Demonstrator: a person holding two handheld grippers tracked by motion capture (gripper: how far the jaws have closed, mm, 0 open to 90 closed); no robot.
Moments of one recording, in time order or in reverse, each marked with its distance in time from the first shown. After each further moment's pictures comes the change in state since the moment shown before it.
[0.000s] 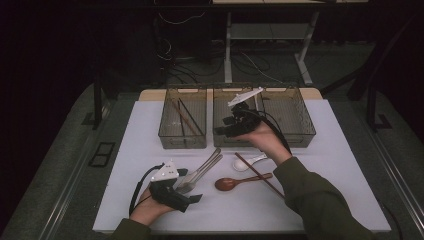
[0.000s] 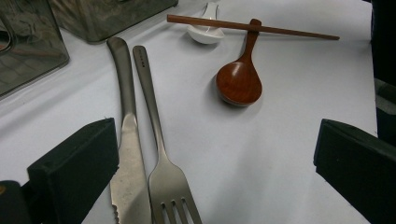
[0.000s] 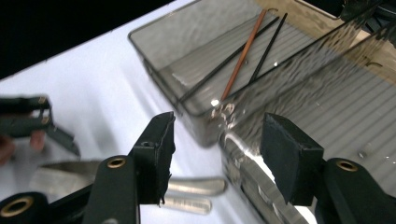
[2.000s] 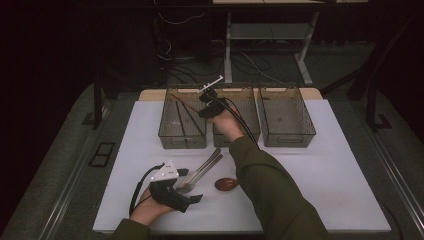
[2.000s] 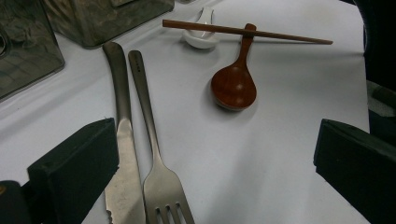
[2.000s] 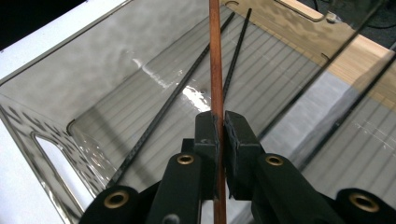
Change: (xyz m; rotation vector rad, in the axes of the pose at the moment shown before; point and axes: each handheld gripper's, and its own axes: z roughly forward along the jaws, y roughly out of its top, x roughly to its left) left arm -0.001 0.001 0.000 -0.015 -0.015 0.005; right arm -0.019 0.061 0.107 0.112 -0.175 0.093
